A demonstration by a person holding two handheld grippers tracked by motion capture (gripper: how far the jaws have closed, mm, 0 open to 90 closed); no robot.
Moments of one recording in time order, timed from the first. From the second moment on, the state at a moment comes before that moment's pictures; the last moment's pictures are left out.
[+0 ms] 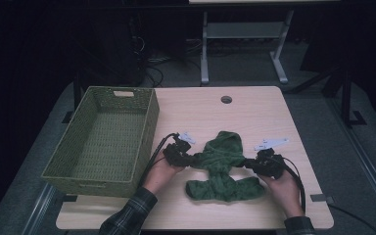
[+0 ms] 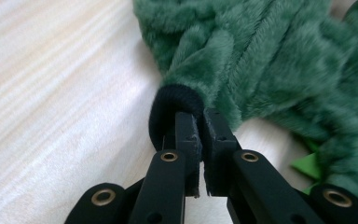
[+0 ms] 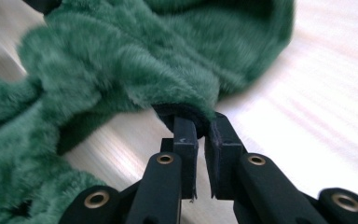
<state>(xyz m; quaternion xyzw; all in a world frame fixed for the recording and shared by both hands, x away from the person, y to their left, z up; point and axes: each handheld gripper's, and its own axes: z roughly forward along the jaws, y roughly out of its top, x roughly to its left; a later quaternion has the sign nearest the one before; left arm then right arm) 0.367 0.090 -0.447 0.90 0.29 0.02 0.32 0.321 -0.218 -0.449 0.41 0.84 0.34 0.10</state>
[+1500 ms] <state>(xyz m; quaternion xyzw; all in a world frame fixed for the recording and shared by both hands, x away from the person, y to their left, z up) 0.441 0.045 -0.435 0.89 0.28 0.02 0.35 0.378 -0.219 -0.435 0.44 0.82 0.36 0.10</state>
